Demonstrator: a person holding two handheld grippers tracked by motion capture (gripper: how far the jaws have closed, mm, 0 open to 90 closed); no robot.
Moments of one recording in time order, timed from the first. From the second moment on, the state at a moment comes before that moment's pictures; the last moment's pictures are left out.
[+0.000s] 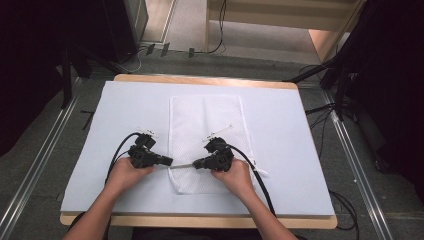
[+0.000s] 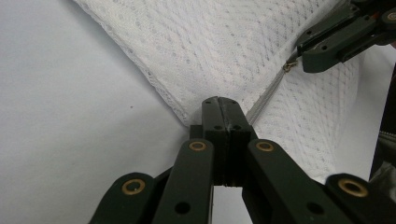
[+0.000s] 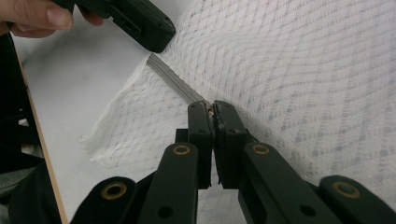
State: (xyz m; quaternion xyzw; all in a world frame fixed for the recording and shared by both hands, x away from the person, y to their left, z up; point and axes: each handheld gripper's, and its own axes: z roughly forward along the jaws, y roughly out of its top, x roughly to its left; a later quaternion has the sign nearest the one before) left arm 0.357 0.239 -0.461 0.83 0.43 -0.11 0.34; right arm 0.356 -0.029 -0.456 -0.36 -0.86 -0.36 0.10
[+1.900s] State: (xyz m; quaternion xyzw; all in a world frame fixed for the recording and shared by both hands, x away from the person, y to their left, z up) left arm 0.357 0.242 -0.461 0.83 0.43 -0.10 0.34; right arm 0.348 -0.062 -0.454 -0.38 -0.85 -0.37 0.10
